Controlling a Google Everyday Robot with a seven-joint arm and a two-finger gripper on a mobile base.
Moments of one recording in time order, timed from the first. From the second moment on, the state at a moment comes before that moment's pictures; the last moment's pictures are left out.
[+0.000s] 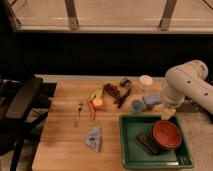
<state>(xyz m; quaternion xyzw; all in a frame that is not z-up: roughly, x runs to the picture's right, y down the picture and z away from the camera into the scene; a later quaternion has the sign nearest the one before) 0.285 0.100 0.685 -0.28 0.02 0.02 0.96</state>
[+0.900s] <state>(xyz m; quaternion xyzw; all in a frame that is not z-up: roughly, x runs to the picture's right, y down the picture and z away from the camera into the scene) 0.281 0.092 0.688 -0.27 0.03 0.05 0.96</state>
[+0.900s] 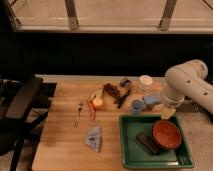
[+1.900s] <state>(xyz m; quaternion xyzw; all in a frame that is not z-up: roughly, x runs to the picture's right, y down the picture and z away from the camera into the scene) 0.077 0.074 0.740 -0.30 -0.06 -0.19 0.93</state>
